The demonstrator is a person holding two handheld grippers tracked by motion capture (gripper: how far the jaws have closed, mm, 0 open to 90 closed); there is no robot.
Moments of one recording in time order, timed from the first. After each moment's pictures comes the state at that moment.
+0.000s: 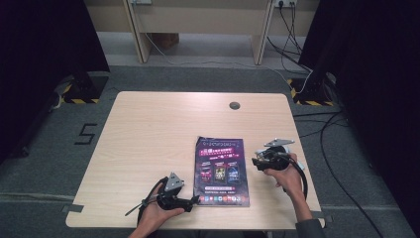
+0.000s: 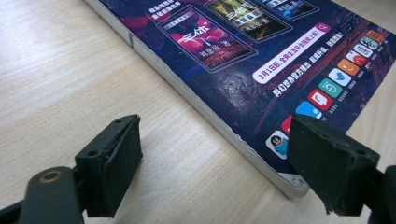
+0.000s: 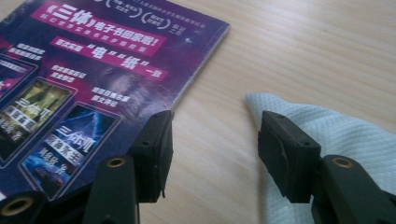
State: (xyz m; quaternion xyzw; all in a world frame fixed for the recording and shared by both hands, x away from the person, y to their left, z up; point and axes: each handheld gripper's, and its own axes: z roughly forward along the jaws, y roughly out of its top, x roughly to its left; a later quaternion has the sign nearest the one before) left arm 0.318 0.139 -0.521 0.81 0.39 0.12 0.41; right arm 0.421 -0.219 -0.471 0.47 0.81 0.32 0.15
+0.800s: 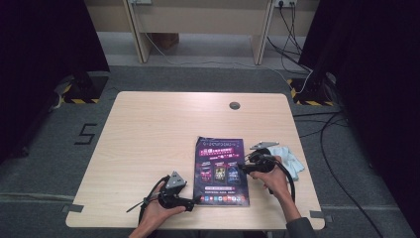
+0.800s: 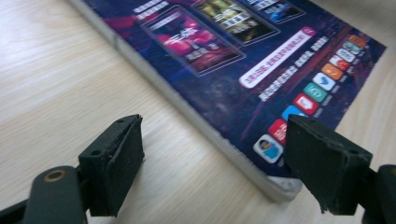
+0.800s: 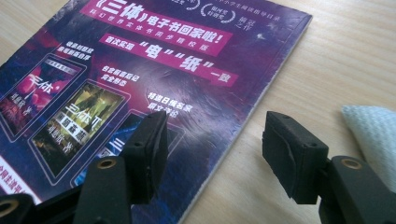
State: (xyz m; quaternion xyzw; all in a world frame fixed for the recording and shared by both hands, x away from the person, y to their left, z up) left arm 0.321 0.131 -0.518 0.82 0.38 0.09 0.42; right arm 0.424 -0.182 -0.491 0.45 0.82 0.33 0.10
